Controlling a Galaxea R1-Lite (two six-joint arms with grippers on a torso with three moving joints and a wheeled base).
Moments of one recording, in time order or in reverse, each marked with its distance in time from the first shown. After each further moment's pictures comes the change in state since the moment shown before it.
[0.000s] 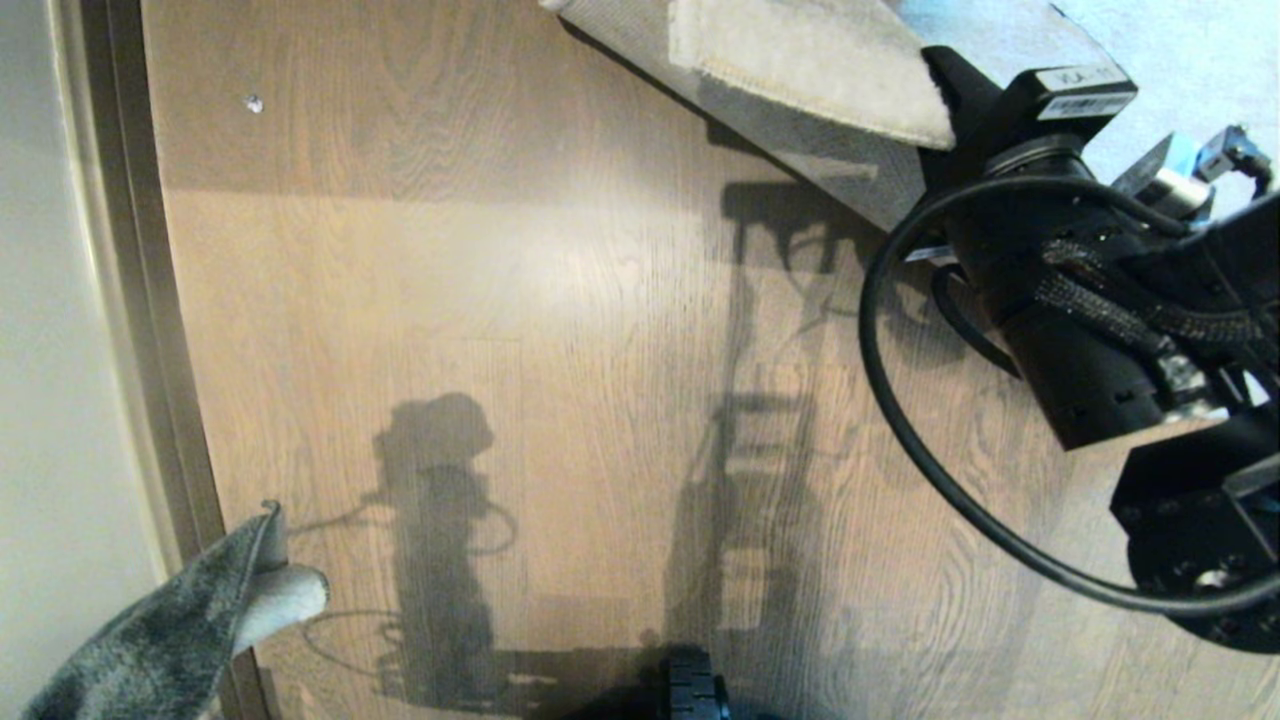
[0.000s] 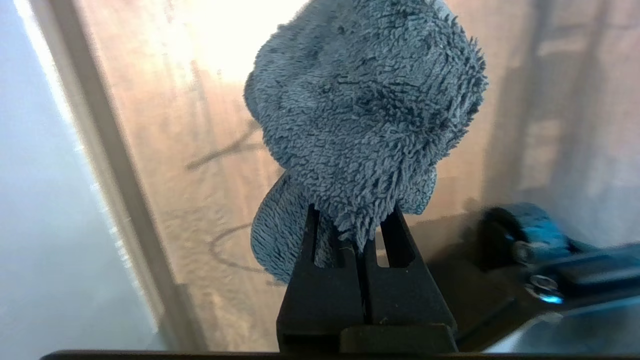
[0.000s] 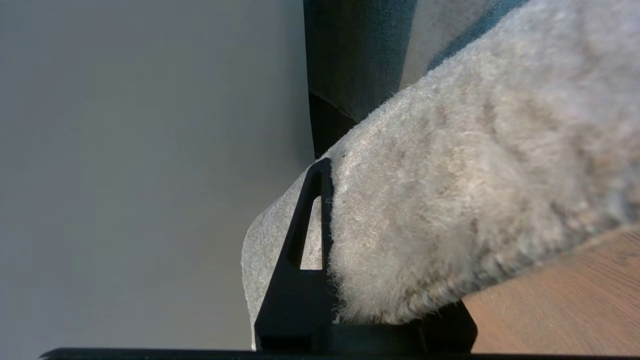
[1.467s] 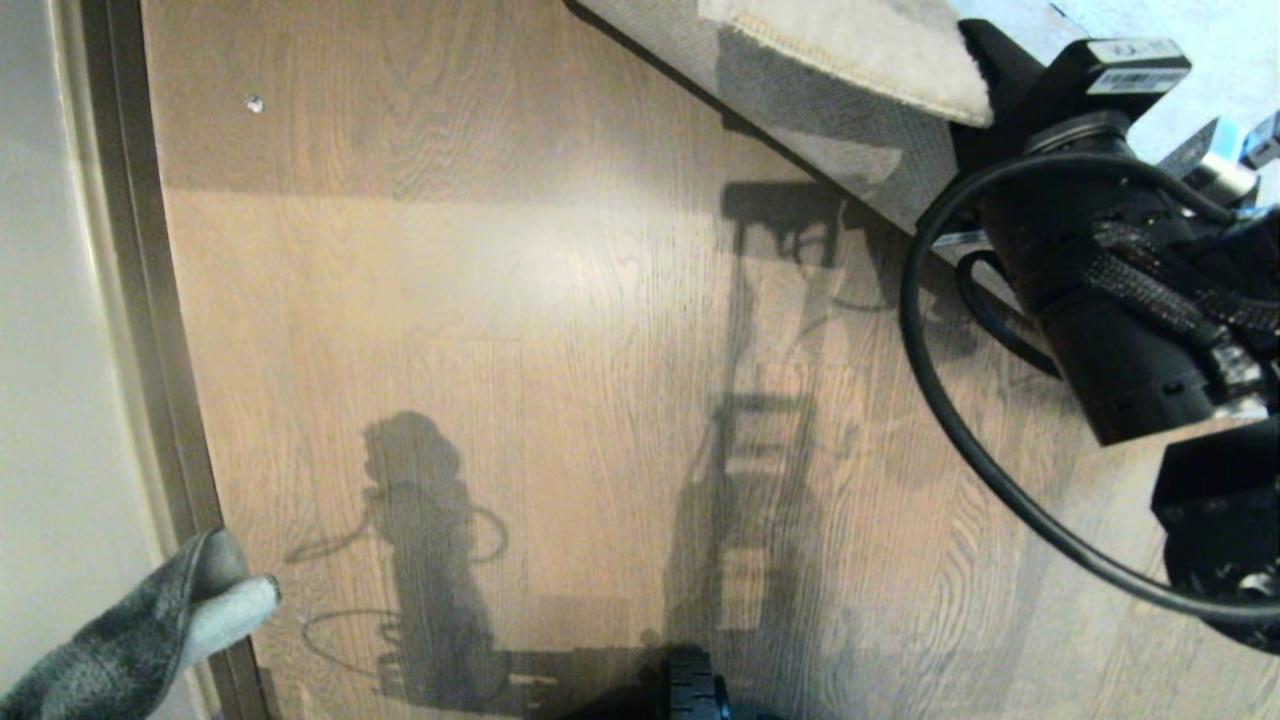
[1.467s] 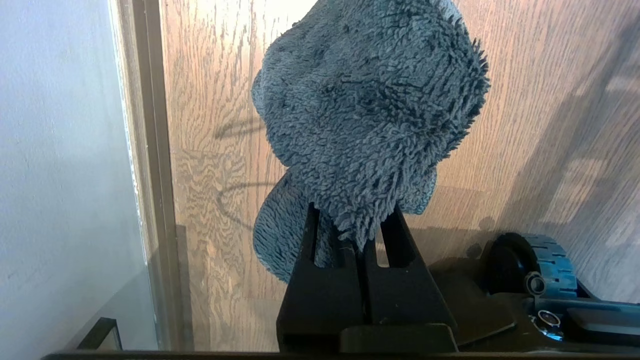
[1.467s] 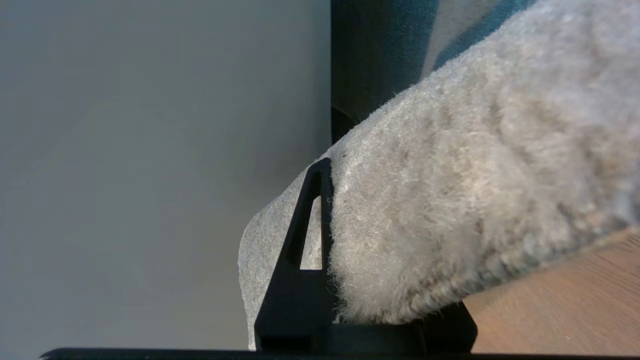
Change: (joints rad) left arm 0.000 -0.041 0.042 0.038 0.198 -0.189; right arm 0.000 -0.037 0.009 0.000 -0.014 -0.006
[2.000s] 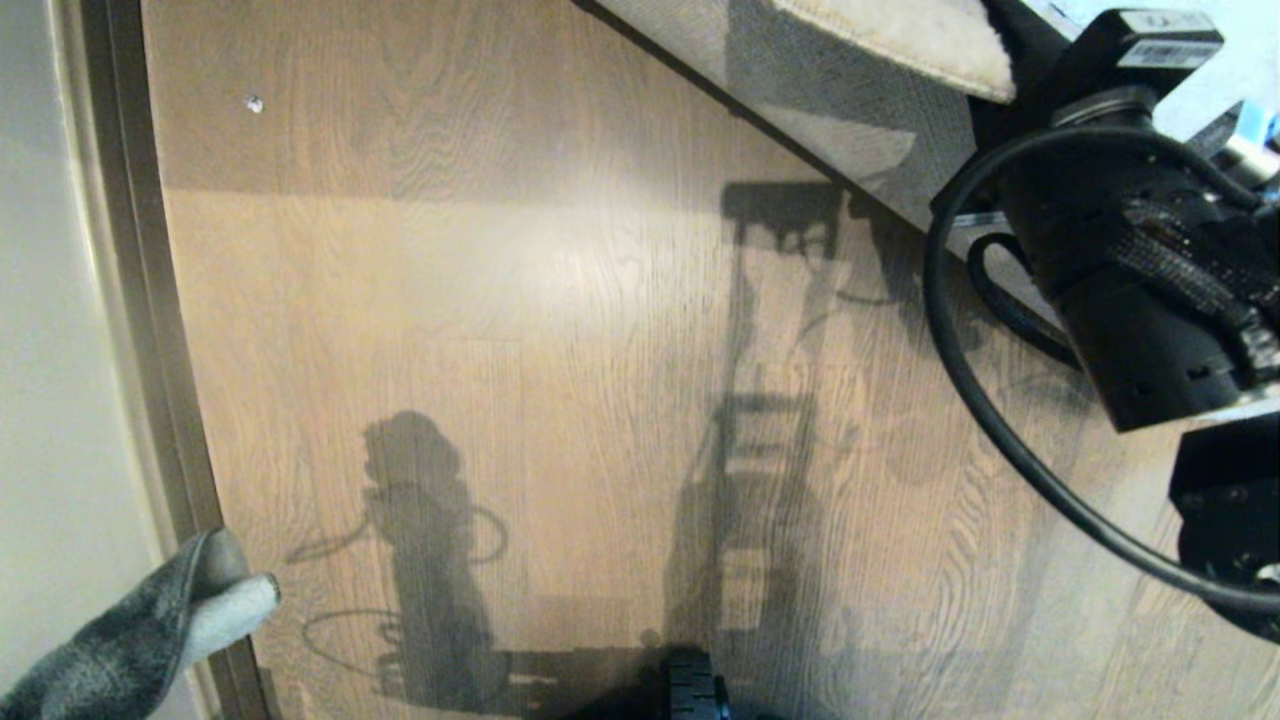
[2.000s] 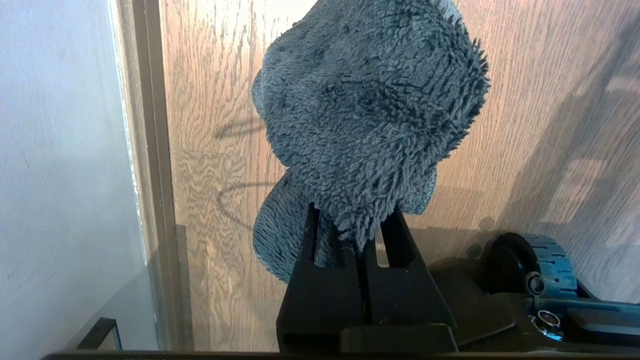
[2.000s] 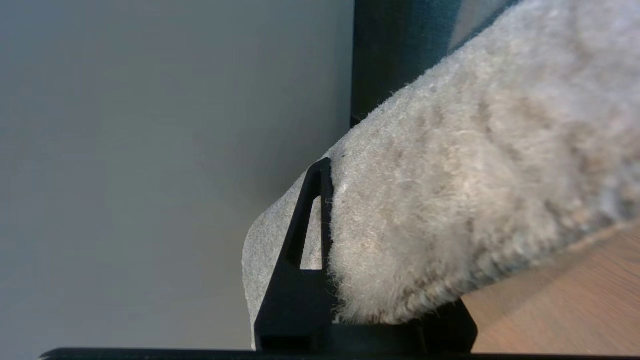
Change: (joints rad) left arm 0.000 0.000 0.000 -0.001 0.000 0.000; right arm 0.000 -0.014 -0.016 0.000 0.000 -0.001
